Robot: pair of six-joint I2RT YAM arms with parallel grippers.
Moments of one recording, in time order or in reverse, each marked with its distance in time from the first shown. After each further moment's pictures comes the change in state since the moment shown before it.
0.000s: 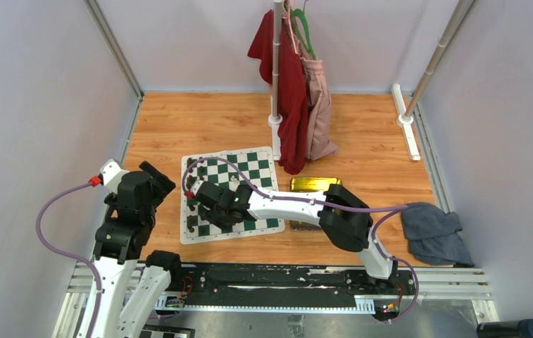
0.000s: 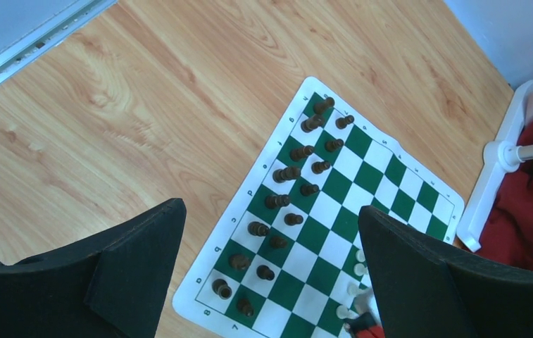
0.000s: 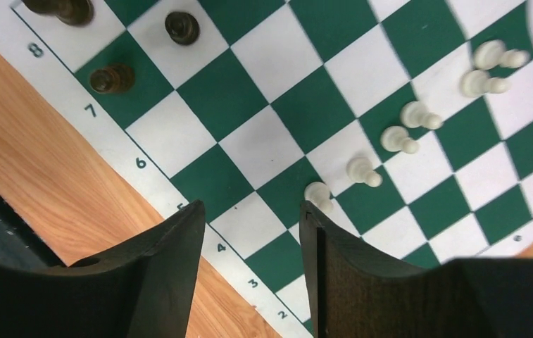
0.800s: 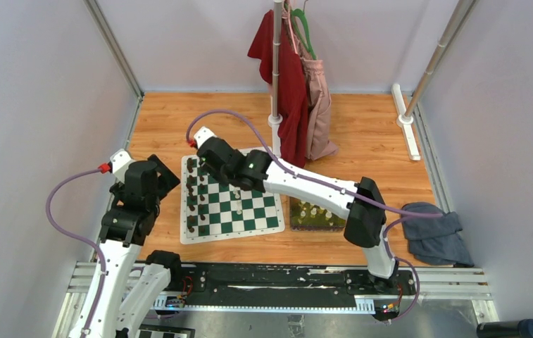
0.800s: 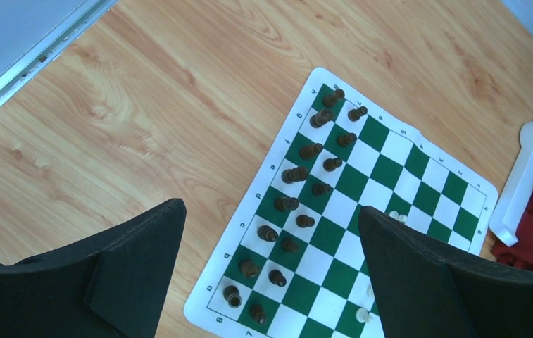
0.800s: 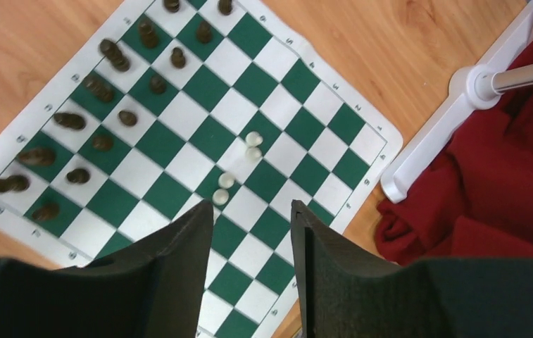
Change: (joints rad) left arm 0.000 0.112 0.010 0.051 0.008 0.080; right arm -0.085 -0.120 0.248 -0.087 0.255 -0.034
